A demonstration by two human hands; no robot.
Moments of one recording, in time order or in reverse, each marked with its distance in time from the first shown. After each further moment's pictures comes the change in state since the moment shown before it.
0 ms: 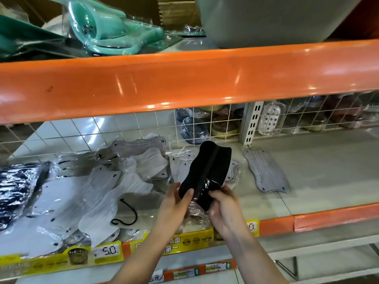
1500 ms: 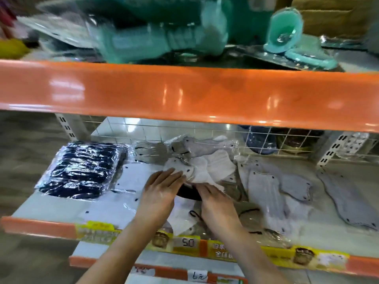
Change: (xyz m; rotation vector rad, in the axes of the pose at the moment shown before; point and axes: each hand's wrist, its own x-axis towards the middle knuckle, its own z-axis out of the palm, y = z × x) left_hand 0.008 -0.061 -0.205 1.020 0.455 0.788; right_hand -0.002 0.126 0.115 -1.874 -0.486 -1.055
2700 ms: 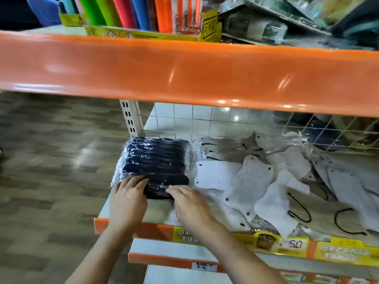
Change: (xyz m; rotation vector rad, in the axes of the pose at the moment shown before) left_hand -0.131 -0.267 -0.054 0.138 -0.172 -0.405; right_hand 0.092 -0.239 0.140 0.228 -0.251 -0.069
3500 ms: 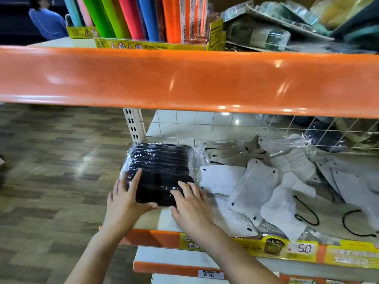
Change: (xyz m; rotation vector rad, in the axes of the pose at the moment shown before) left_hand 0.005 -0.030 0.004 -0.220 -0.244 -0.231; right_hand 0.008 -0.009 0.007 -0.185 -0.128 0.213
